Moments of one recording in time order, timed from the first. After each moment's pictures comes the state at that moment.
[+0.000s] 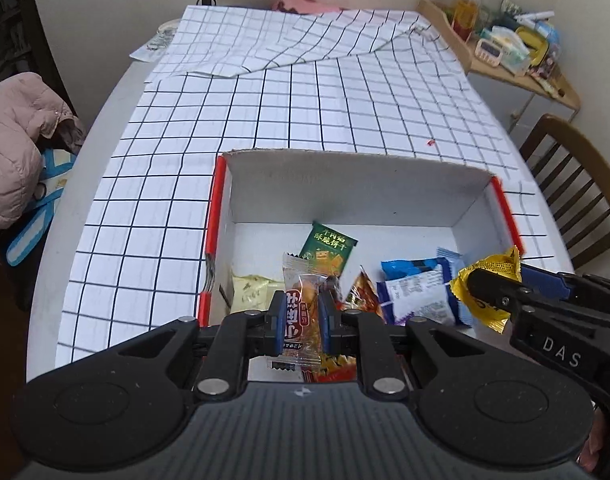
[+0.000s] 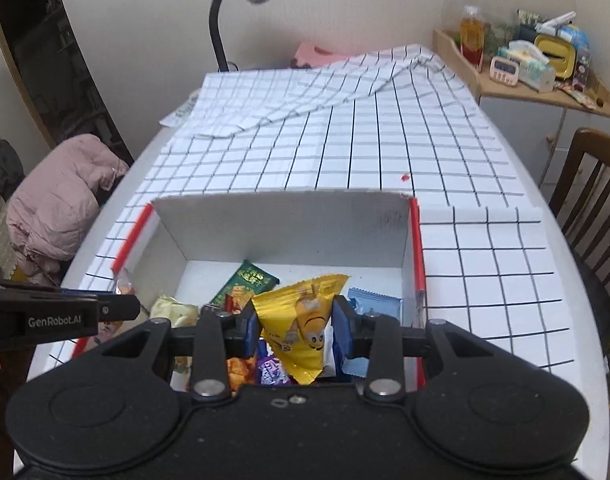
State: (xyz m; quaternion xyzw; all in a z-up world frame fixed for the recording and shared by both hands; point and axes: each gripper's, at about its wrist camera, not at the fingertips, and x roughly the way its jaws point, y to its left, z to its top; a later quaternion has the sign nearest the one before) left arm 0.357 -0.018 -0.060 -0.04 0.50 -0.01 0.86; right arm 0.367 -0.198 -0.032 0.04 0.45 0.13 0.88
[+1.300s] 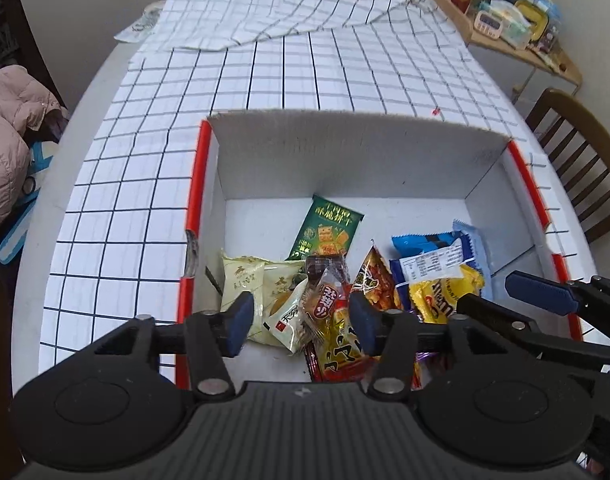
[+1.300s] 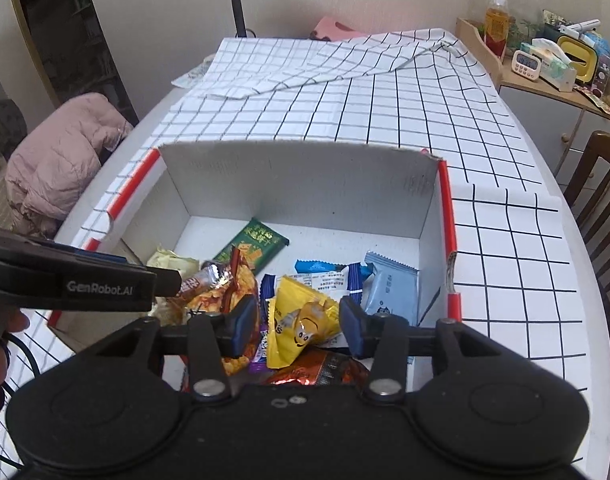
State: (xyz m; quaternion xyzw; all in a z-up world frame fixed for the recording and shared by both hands) left arm 0.359 -0.018 -0.083 -0.03 0.52 -0.02 0.86; right arm 0.352 -0.181 -0.053 0.00 0.46 0.15 0.87
